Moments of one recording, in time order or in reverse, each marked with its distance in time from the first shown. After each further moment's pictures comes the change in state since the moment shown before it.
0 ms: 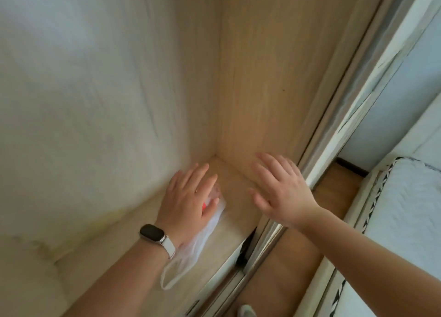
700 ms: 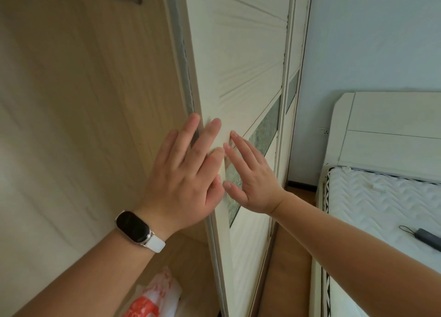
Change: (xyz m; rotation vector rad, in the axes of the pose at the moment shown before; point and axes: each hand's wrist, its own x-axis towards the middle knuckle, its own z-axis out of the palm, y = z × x) left_hand 0.247 0.161 -0.079 0.130 0.581 0.608; right_hand 0.039 0.204 -0.072 -0.036 0.341 0.093
